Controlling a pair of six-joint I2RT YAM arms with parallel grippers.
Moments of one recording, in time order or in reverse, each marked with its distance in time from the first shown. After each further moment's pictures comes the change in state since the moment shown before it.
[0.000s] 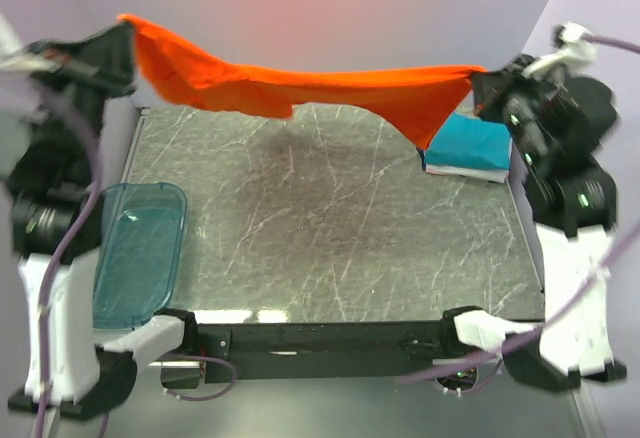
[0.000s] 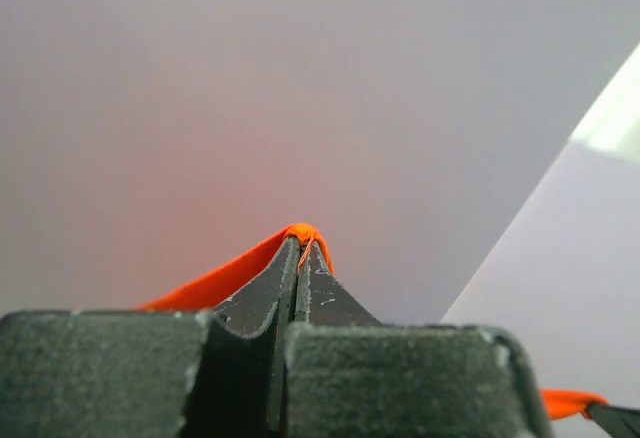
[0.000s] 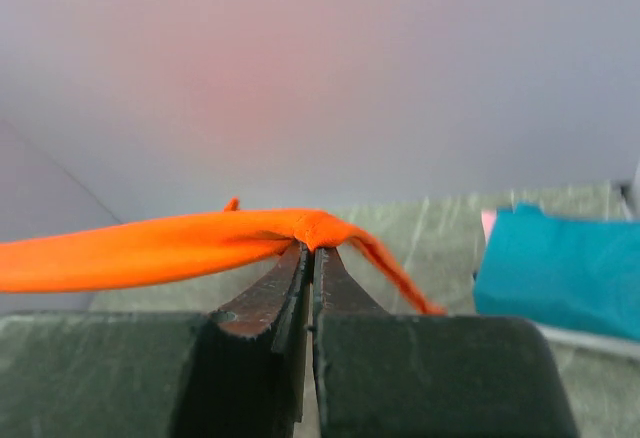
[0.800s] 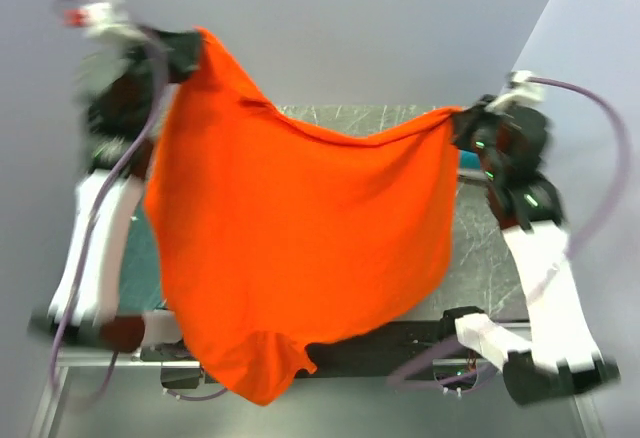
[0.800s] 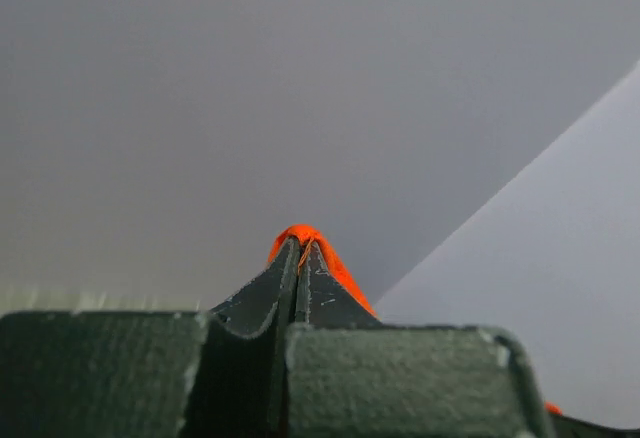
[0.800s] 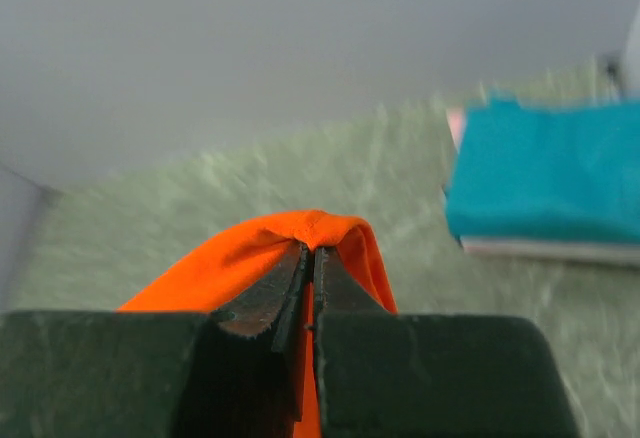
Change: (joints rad) left arm 0.000 0.127 -0.108 0.092 0.098 -0.119; right arm -0.016 -0.168 -0.457 0.204 0.051 0.045
